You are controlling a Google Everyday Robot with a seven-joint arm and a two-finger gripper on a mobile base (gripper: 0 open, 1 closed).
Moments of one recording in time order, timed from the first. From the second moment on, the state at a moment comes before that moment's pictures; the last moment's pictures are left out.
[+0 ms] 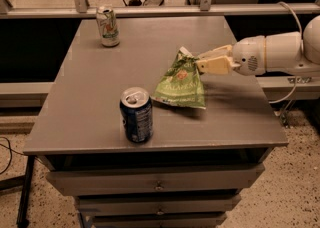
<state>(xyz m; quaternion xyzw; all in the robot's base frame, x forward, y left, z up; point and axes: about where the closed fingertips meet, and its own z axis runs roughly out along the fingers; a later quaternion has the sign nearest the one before) 0.602 -0.125 0.885 -0.41 0.72 0.34 0.45</state>
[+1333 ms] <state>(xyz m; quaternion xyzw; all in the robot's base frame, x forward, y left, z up) 0.586 -0.104 0.890 -0.40 0.71 0.37 0.44</state>
